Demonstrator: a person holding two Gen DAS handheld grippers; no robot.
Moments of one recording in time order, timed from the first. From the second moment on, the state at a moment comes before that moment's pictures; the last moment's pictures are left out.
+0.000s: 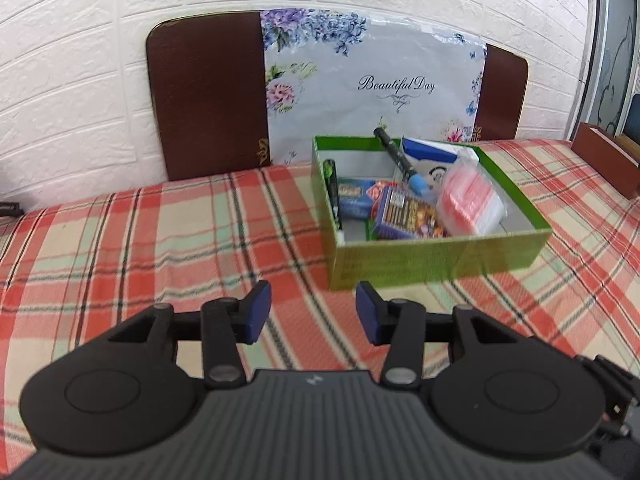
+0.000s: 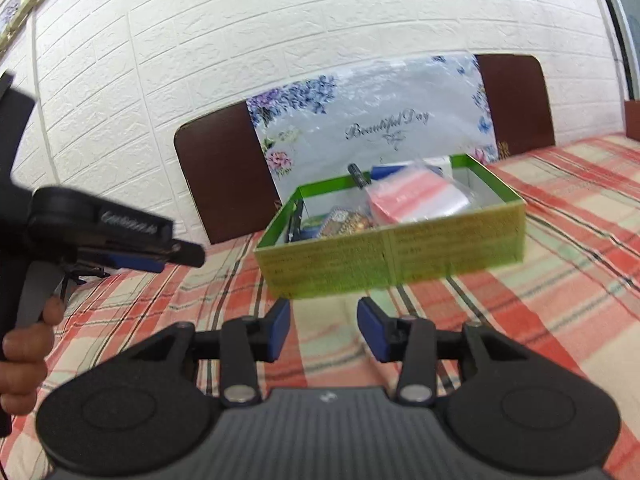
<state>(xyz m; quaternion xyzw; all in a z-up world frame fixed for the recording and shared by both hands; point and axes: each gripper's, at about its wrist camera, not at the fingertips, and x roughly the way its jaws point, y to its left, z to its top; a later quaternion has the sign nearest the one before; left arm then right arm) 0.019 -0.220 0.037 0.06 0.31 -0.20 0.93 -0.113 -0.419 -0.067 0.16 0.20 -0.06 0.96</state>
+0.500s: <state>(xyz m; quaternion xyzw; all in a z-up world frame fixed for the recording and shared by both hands) -0.029 -0.172 0.036 0.05 0.30 -0.18 0.94 -0.155 -0.408 -0.035 0.20 0.20 -0.09 0.95</state>
